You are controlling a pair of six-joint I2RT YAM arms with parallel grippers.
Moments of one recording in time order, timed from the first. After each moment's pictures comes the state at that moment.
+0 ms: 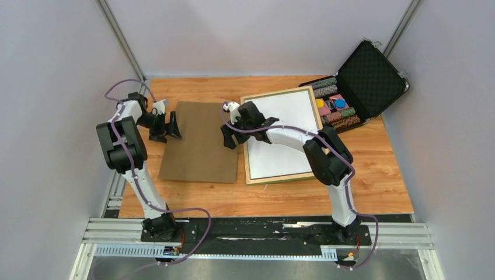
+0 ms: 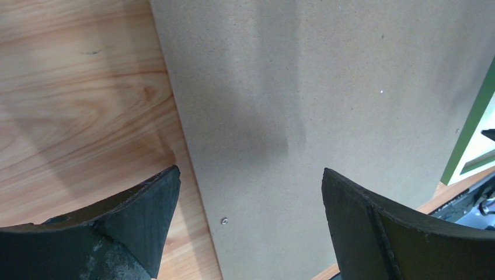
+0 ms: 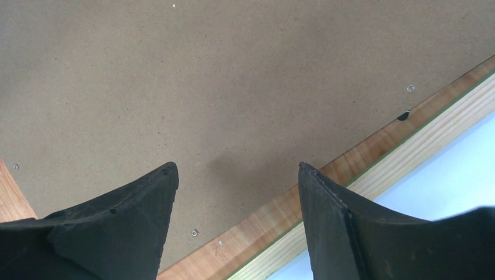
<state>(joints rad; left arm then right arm) 0.32 2.03 1.51 -0.93 0.54 0.32 0.74 2.08 1.49 -0.12 -0.28 0.05</state>
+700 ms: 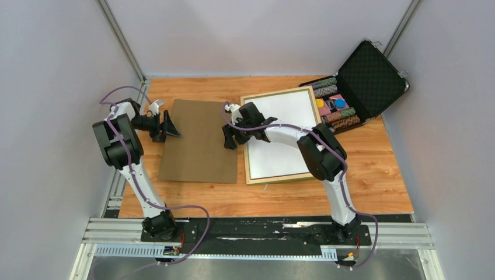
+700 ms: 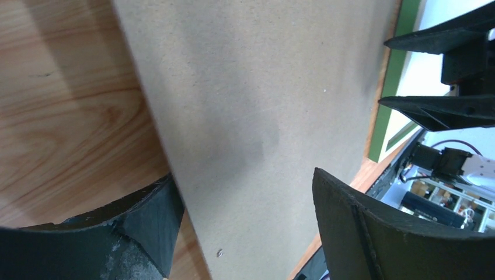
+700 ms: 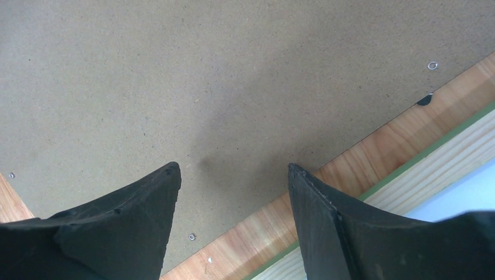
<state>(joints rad) 0.40 2.15 1.59 -1.04 0.82 0.39 0.72 2.18 1.53 -0.11 -0.35 0.10</state>
